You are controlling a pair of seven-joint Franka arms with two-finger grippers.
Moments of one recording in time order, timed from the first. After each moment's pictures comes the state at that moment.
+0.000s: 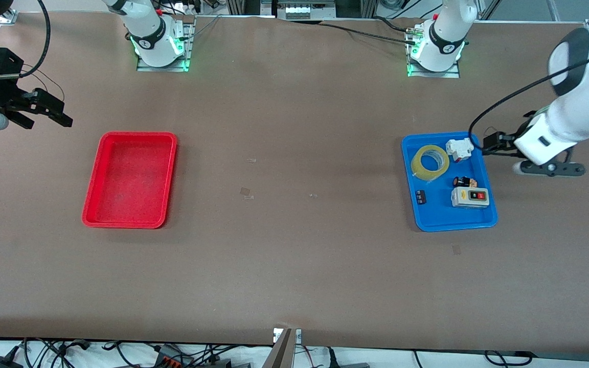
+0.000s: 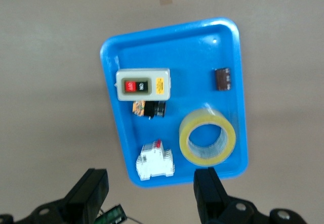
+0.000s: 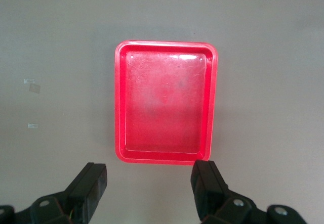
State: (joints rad) left arm 0.04 0.05 -0.06 -2.02 0.05 1.93 0.02; right arm -0.04 -0.10 0.01 -1.81 0.02 1.69 -0.05
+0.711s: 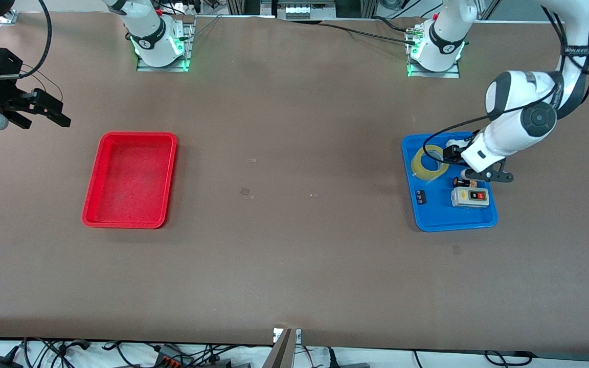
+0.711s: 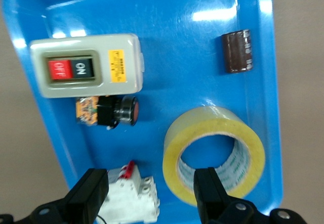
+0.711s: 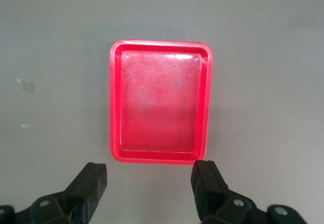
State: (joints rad) left arm 0.04 0.17 -0.09 -2.30 0.04 2.31 0.02; right arm -0.04 -0.10 0.01 -1.81 0.00 1.69 -0.05
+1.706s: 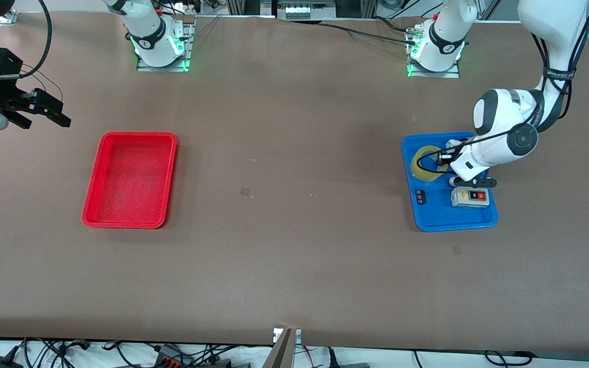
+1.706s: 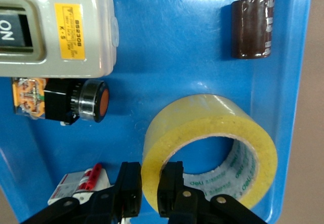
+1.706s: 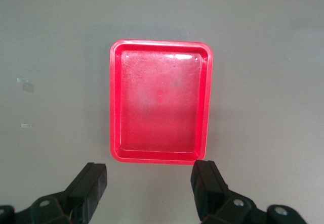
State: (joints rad) left arm 0.04 0.27 -0.09 -2.27 -0.05 2.27 0.00; right arm -0.04 -0.10 0.01 -1.81 0.00 1.69 -0.05
